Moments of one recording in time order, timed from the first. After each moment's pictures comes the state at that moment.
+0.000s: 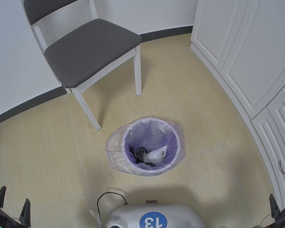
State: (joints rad) left arm 0.00 0.02 -0.02 -0.01 -0.02 0.02; right arm 0.00 0.02 -0.02 -0.03 0.07 -0.26
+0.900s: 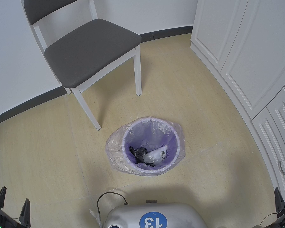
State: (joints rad) left arm 0.00 0.02 -0.02 0.00 -0.02 0.01; right arm 0.00 0.02 -0.02 0.00 -0.04 0.00
